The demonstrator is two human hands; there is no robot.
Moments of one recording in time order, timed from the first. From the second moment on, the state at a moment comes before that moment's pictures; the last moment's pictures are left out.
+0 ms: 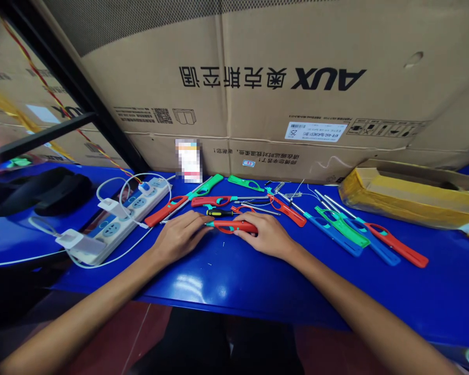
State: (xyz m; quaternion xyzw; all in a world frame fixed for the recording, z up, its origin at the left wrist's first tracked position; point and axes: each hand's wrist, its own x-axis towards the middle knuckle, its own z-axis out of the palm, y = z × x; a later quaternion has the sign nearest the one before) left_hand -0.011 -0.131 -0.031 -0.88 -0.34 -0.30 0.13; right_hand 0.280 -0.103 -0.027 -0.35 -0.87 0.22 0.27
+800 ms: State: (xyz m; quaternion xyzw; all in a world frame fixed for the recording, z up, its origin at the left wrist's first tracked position) left_hand -0.020 -0.130 -0.032 -0.87 -0.38 -0.29 0.11; right_hand 0.287 -0.099 -0.023 -0.28 -0.90 0.09 0.32
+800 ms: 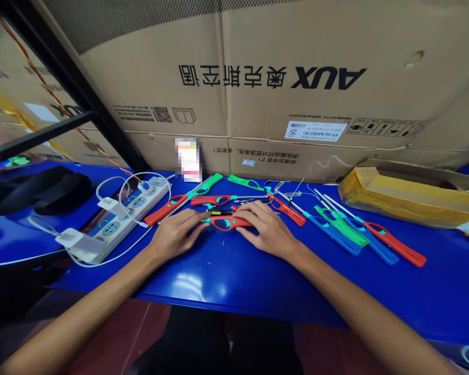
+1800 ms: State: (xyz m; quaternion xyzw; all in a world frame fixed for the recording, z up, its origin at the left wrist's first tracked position) left_hand -0.020 -0.130 -0.031 -0.88 -0.36 -0.30 0.10; right_hand 0.291 -0.095 -0.034 -0.34 -0.87 0.20 0.30
